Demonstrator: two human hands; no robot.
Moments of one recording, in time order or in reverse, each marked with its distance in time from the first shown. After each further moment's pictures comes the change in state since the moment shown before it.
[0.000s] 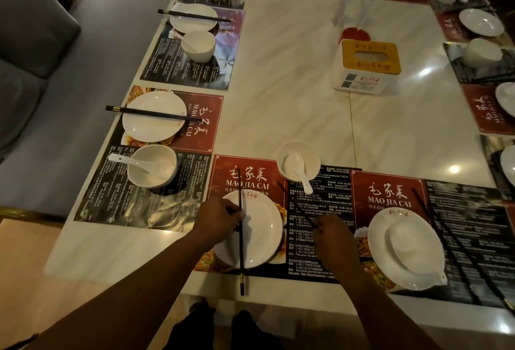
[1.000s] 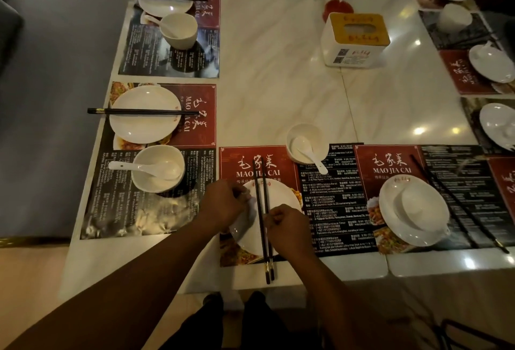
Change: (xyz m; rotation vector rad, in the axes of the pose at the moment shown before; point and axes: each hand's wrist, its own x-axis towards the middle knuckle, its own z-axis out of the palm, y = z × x) left_hand 0.026 -0.018 -0.038 0.105 -0.043 0.259; right_hand -0.031 -0.143 0.060 0.375 0.023 0.246
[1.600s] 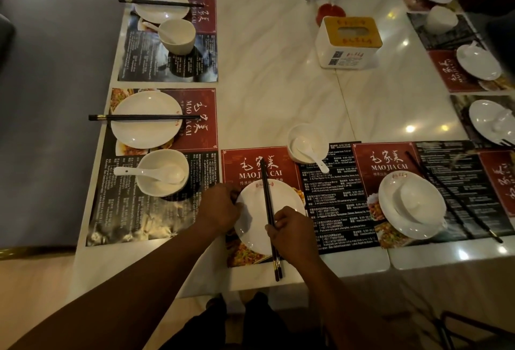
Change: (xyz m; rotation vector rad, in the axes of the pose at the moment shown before) left_hand -0.008 -0.007 -0.011 0.143 0.019 0.046; right_hand -0.015 -0.002 -0.001 -0.059 -0.009 -0.002
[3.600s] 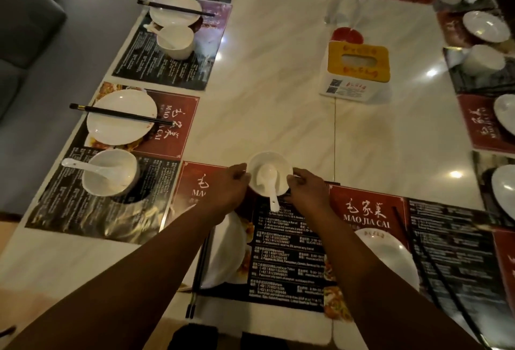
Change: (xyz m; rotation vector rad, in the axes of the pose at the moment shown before) left_hand 0.074 0.155 0.044 -0.648 0.062 -0.341; right_hand 0.195 0.046 -0.132 0.416 -0.126 -0.025
